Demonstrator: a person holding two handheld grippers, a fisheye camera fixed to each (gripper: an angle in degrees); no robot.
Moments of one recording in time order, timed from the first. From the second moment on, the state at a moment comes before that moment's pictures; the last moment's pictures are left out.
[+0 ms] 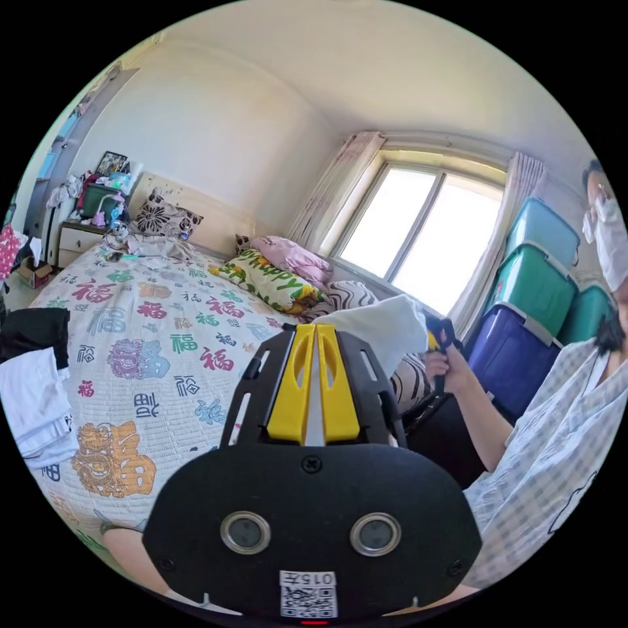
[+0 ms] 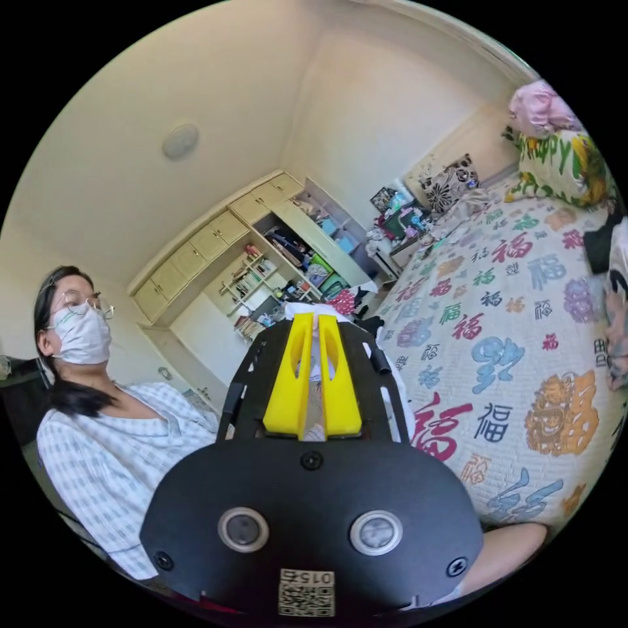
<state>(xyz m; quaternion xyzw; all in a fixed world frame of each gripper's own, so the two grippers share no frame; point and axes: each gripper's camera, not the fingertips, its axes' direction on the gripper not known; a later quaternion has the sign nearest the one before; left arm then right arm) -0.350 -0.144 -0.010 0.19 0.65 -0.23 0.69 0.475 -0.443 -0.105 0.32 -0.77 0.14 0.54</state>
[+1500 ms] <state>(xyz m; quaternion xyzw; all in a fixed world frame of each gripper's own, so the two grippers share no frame) -0.308 -0.189 0.036 0.11 0.72 -0.25 0.64 0.503 -0.388 -0.196 0.32 -0.77 -0.02 0.55</state>
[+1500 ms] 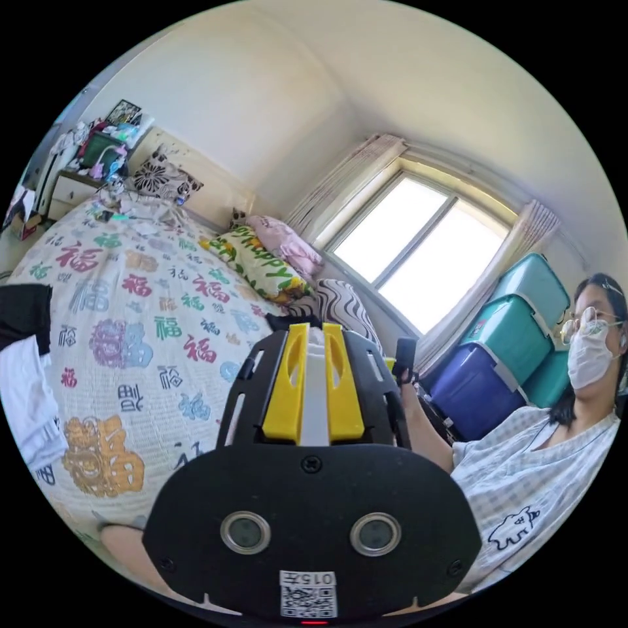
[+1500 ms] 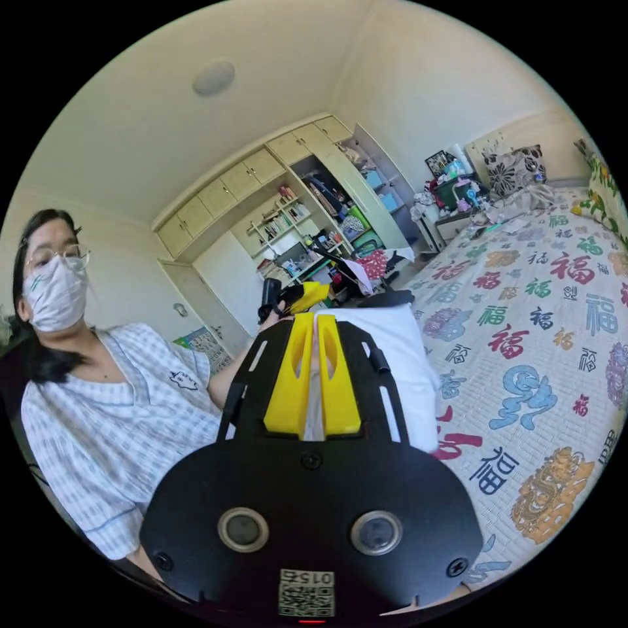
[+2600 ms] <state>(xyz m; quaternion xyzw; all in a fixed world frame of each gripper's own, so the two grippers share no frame) -0.206 -0.199 -0.008 0.09 0.72 -0.10 0.68 0.572 -0.313 -0.225 0.31 -0.71 0.14 0.61</state>
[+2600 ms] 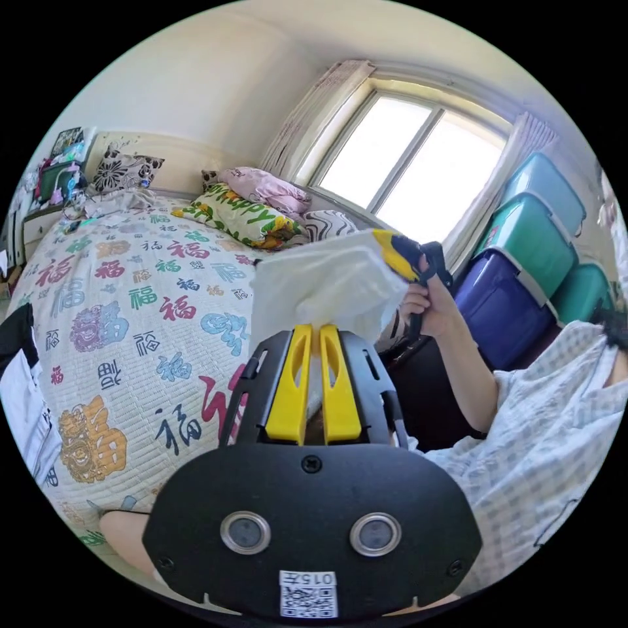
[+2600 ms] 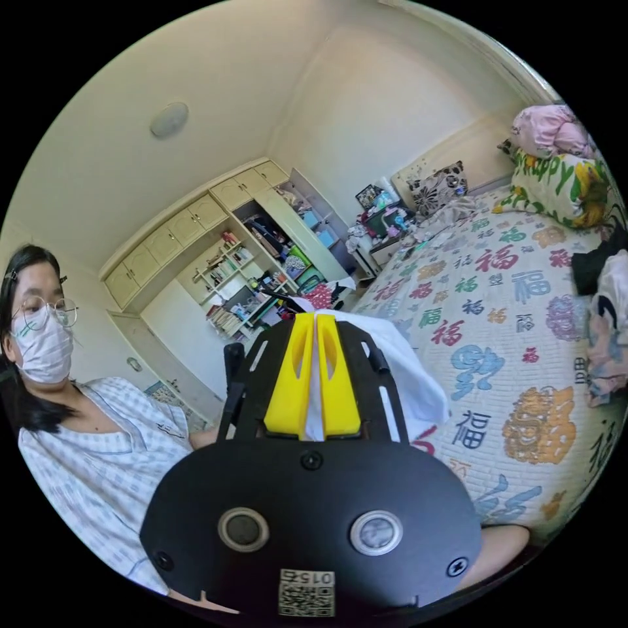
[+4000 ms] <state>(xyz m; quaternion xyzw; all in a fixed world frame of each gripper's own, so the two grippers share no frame) -0.227 -0.304 0.045 0.08 0.77 0.07 0.63 0.500 -0.314 -0.316 0.23 -0.63 -0.10 0.73</state>
